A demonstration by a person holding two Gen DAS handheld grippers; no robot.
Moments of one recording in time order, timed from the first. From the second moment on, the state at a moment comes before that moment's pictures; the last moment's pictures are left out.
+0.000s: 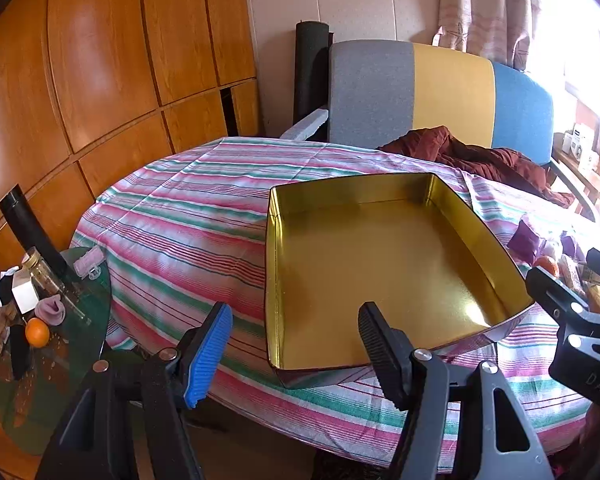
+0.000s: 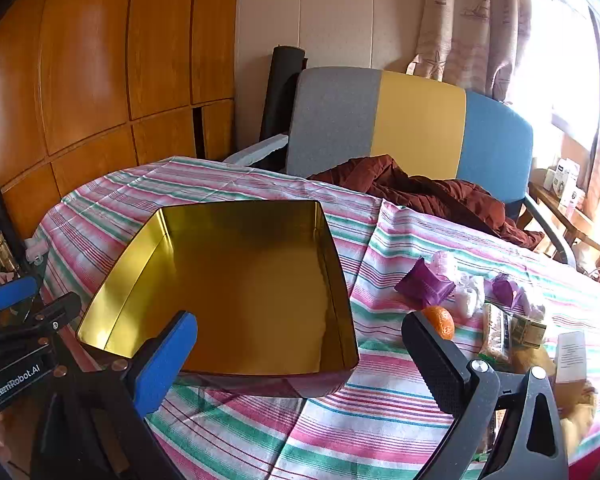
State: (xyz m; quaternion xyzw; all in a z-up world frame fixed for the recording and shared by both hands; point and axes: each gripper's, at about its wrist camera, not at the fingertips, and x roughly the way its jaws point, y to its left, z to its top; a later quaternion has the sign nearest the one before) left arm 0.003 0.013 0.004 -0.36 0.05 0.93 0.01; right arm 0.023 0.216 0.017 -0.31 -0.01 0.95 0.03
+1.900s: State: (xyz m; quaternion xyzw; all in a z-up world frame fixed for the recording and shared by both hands) left arm 0.013 0.278 -0.029 -0.44 0.12 0.78 0.43; right arm 0.158 0.490 0.046 -0.33 0.12 0.87 0.36
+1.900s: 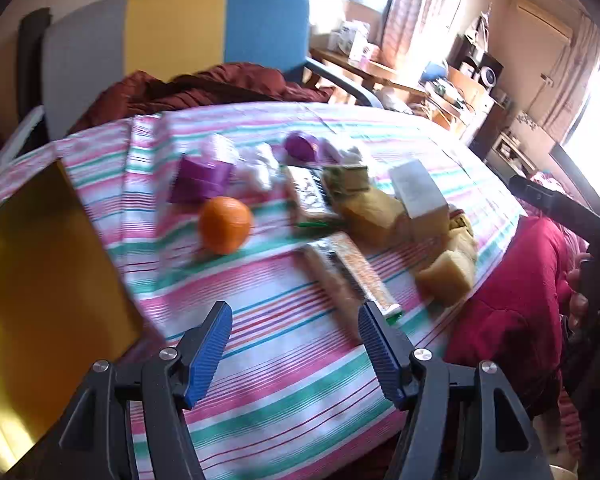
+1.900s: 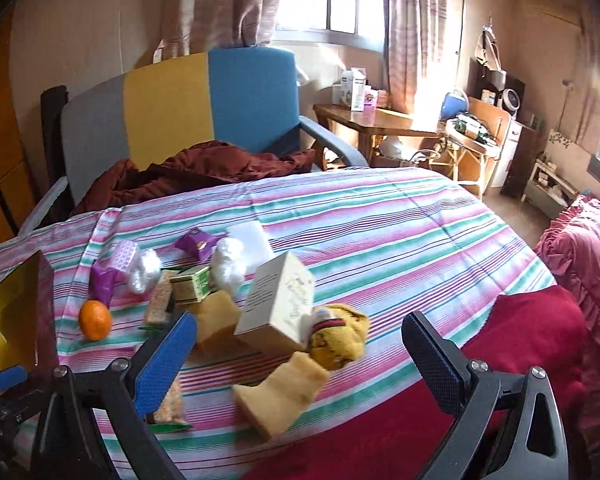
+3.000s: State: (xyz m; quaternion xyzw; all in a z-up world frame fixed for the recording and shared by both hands) left arm -0.001 0.358 -0.086 -0.47 0.15 0.76 0.43; right arm 0.062 0.613 -0.024 -0.45 0.28 0.82 0.23
